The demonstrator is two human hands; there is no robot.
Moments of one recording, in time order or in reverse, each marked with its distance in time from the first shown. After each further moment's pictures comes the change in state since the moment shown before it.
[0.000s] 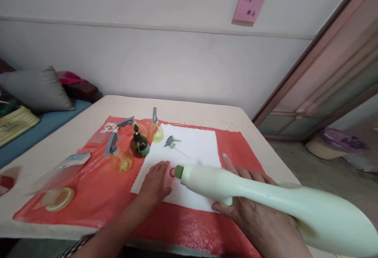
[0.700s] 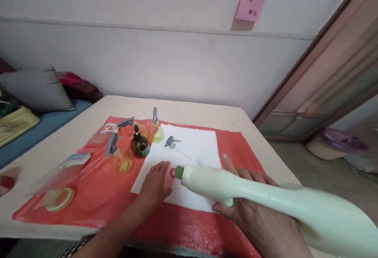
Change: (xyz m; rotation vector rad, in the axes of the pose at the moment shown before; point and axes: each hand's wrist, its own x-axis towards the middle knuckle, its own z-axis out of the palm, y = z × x) left_hand -0.001 0.002 -0.002 0.013 -0.007 0.013; right_hand 0.005 -0.002 -0.008 -0.010 0.060 -0.015
